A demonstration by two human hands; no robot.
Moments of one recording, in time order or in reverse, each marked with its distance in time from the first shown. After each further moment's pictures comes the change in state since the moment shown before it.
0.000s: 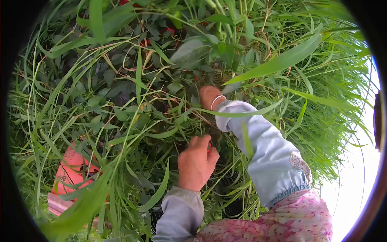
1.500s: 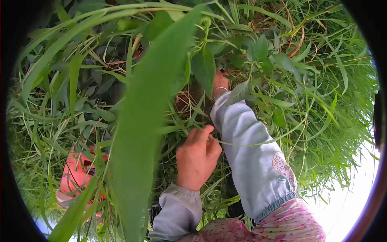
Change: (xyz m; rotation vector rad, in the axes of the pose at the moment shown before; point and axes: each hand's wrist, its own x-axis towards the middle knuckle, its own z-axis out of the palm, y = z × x) left_hand 0.013 -0.023 0.015 0.040 0.039 -0.061; right_hand 0.074 0.032 0.171 0.497 0.561 0.762
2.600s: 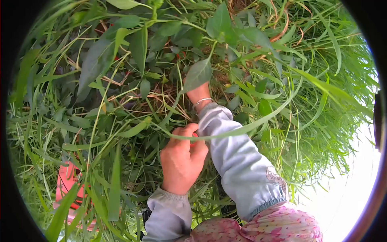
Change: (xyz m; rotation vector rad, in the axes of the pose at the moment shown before) left_hand -0.001 0.001 0.004 -0.073 -0.030 0.050; right_hand -0.062 -0.049 -0.082 0.491 -0.206 -0.132
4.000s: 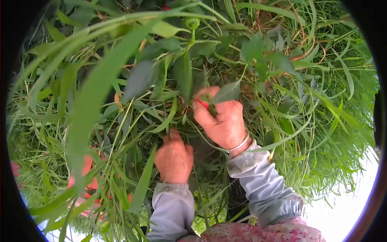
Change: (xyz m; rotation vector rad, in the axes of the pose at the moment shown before) left_hand 0.015 -0.024 -0.035 0.868 -0.058 -0.268; right_hand -0.056 -0.147 -0.082 0.188 -0.003 -0.423
